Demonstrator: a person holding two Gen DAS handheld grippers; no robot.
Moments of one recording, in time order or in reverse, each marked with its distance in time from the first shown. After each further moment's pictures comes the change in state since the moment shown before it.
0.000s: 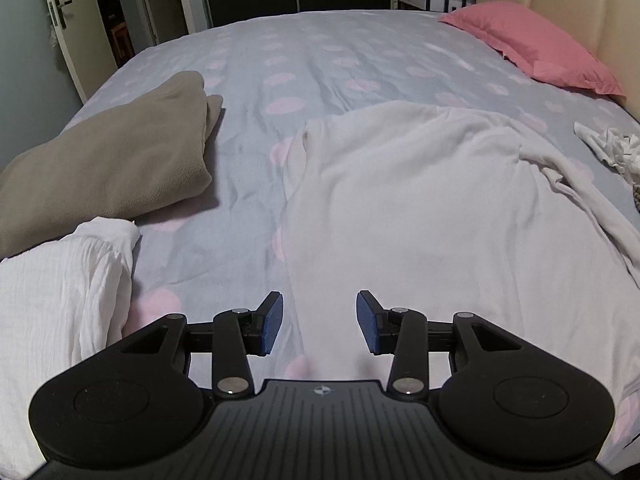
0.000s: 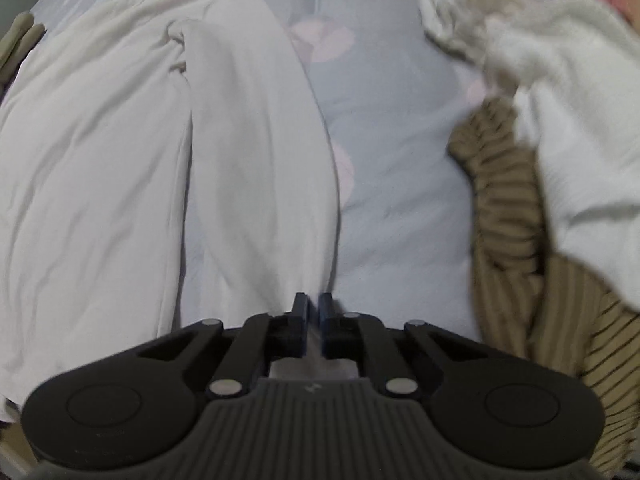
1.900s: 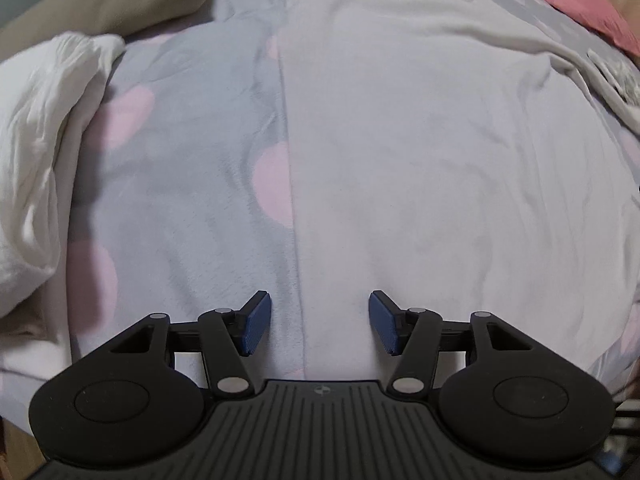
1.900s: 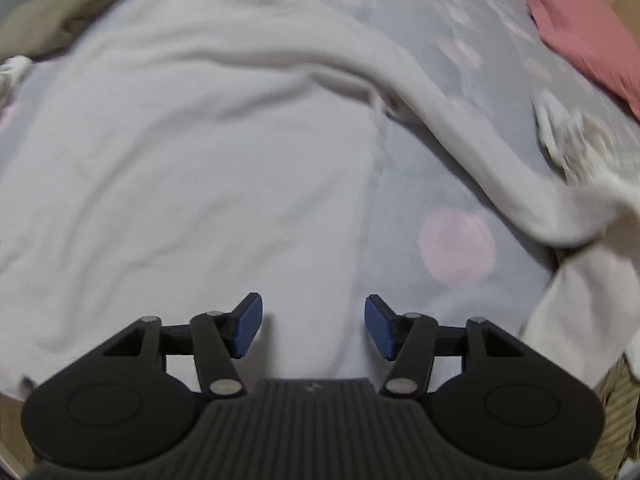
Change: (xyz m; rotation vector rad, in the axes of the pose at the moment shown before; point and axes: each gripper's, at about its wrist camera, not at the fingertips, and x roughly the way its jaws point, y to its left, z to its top) left arm 0.024 0.001 -0.099 -0.093 0.298 -0.081; right arm 0.007 0.122 -0.022 -0.236 -0.020 -0.002
